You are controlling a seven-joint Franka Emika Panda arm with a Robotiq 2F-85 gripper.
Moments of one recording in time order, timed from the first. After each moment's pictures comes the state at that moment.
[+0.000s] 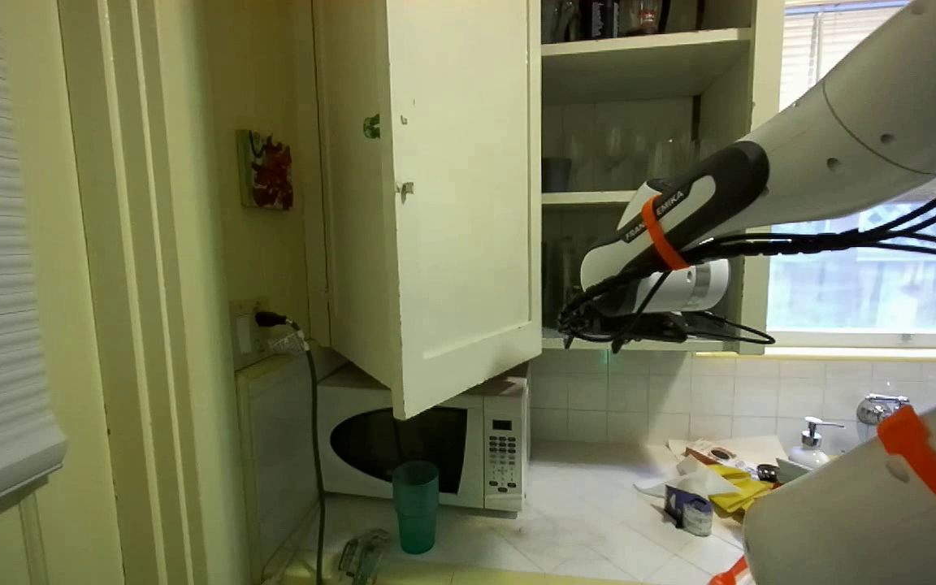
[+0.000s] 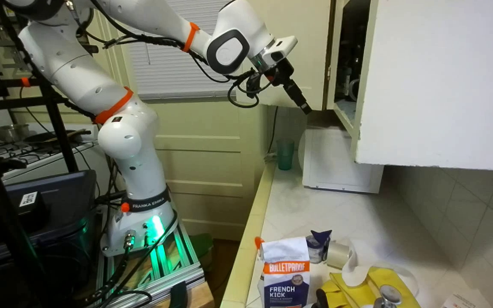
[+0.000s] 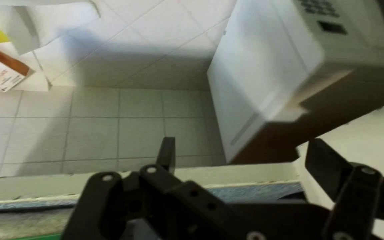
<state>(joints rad) -0.35 -0.62 0.00 -2.71 0.01 2.80 0.18</state>
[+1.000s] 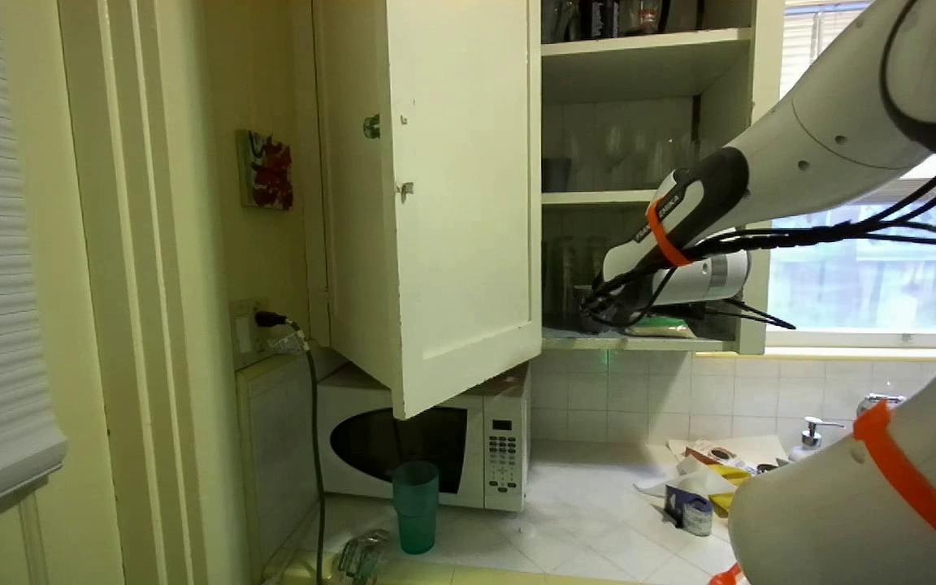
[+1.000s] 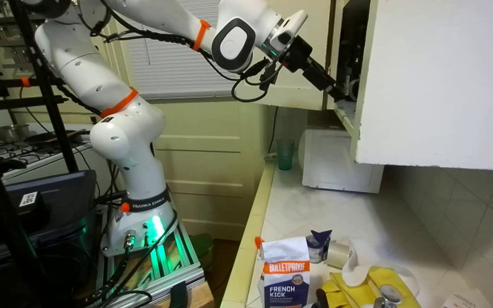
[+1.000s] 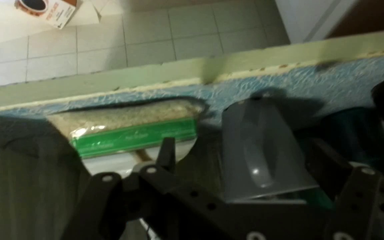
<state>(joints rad) -0.58 -0.55 0.06 -2.63 -0.05 3.00 0.30</state>
